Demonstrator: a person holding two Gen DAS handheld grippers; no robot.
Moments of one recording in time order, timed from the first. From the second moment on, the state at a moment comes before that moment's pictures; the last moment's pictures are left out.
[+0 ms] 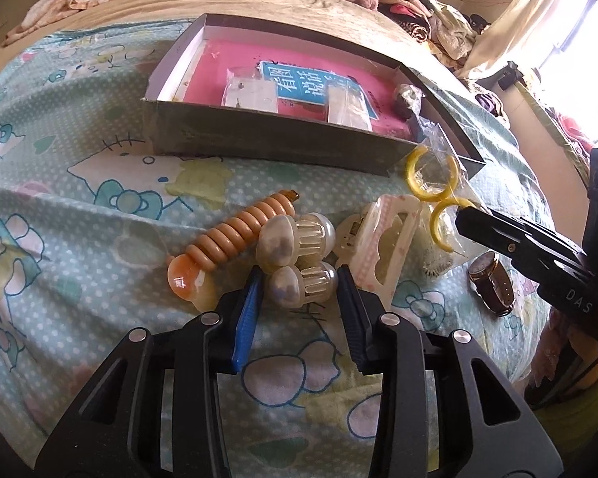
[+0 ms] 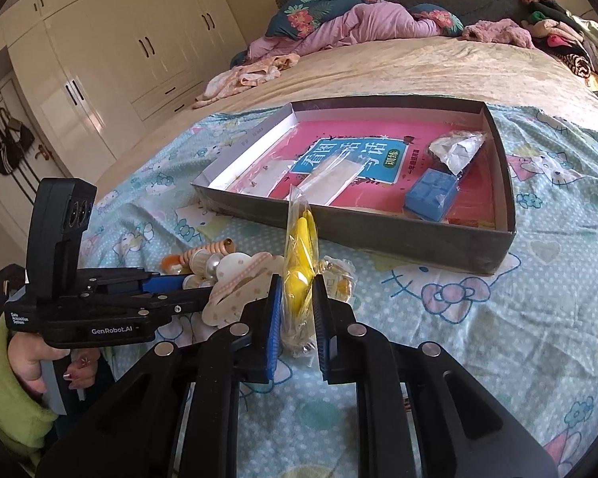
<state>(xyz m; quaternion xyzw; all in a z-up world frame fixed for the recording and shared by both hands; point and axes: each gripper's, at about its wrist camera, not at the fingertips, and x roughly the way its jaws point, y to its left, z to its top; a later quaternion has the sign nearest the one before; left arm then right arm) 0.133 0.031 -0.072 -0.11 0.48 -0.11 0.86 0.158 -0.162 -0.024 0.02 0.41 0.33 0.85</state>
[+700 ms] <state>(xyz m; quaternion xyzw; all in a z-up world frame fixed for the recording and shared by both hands) 0.103 0.065 -0.009 -0.12 0.38 -0.10 0.91 0.145 -0.149 0.014 0.00 0.37 0.36 0.85</state>
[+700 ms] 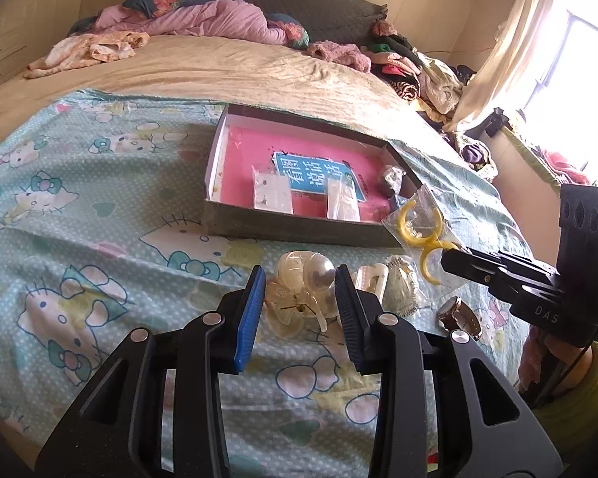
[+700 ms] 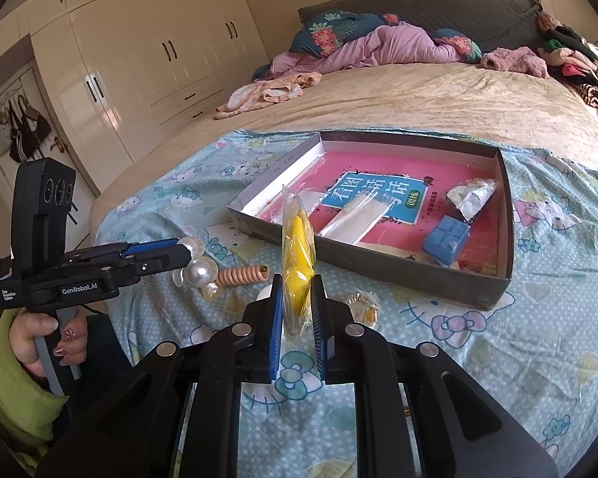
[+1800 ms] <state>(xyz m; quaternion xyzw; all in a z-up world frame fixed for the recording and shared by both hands) 0.178 0.096 0.047 -0.11 0.32 -0.07 0.94 0.206 -0.136 0.071 -0.01 0.29 0.34 0.89</state>
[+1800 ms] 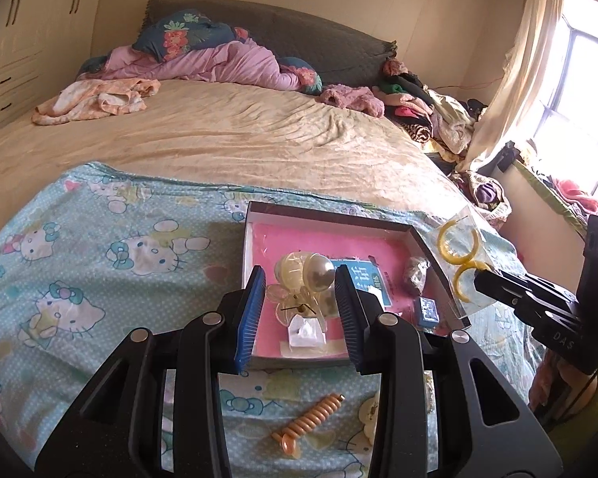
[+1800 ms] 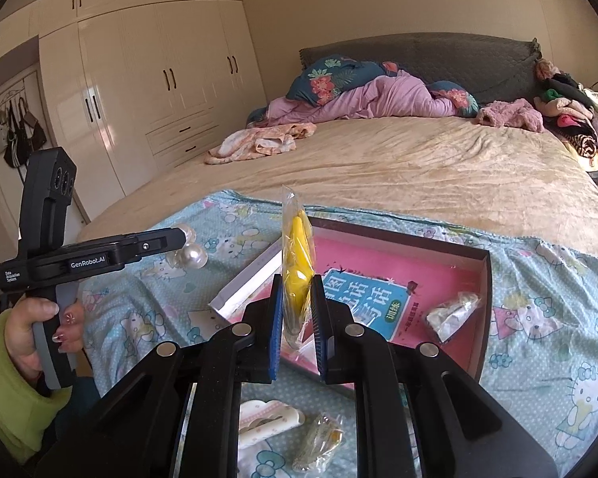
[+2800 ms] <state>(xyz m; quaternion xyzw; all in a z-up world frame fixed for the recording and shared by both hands) 0.257 0.076 -0.024 -0.07 0.39 -0.10 0.91 0.286 -0.137 0.026 -0.01 0.35 0.26 0.90</state>
